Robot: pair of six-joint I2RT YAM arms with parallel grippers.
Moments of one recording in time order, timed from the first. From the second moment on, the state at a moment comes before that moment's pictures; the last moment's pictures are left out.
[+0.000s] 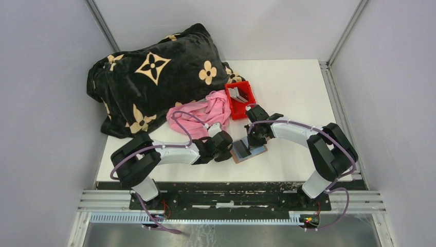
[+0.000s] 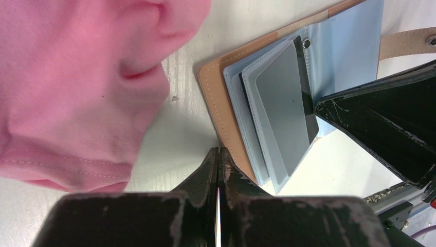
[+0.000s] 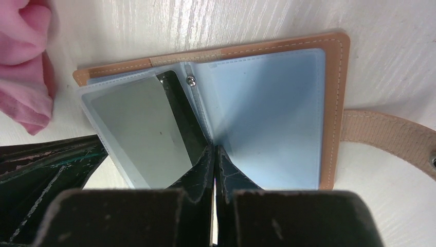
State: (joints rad) left arm -1.01 1.63 0.75 -0.06 -0.23 -1.13; right arm 0.61 1.65 0.93 -0.51 -0.09 0.45
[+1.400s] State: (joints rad) left arm -1.02 1.66 0.83 -0.17 -0.29 -1.13; right arm 0.61 1.55 1.04 -0.57 -0.08 0.45
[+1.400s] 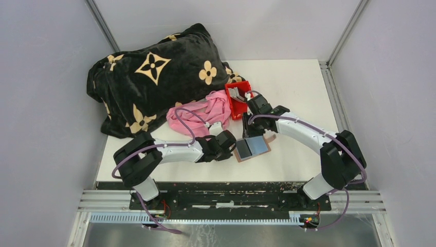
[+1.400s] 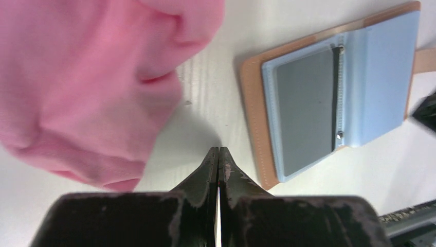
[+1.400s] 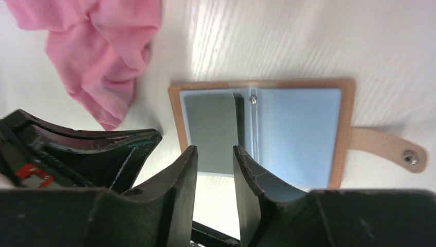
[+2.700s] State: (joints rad) left arm -0.67 1.72 1.22 -0.41 -0.28 -0.83; right arm 0.45 2.28 2.08 -0.72 0.01 0.33
